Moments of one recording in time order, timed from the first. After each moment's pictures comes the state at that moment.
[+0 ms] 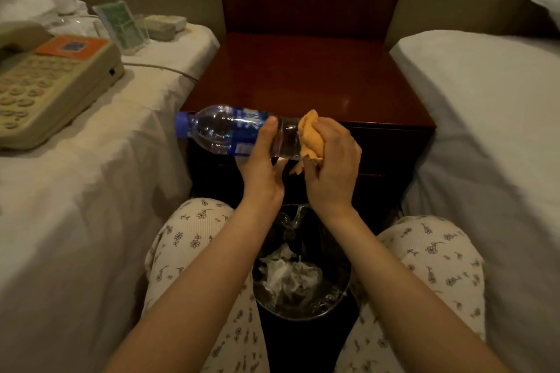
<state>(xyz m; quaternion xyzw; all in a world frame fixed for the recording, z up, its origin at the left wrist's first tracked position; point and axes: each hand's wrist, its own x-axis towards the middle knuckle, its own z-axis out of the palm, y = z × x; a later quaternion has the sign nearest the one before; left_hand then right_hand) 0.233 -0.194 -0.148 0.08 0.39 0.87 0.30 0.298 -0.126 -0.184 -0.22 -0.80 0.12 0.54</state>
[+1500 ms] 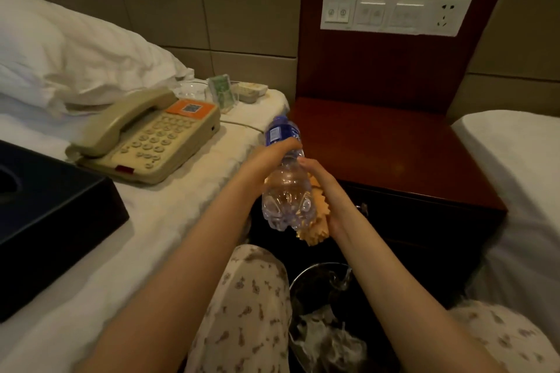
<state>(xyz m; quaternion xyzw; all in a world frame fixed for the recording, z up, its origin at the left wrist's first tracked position) 0.130 -0.239 -0.058 0.16 0.68 0.63 0.32 0.229 -0.174 -0.092 -0.15 -0.49 0.85 0.11</state>
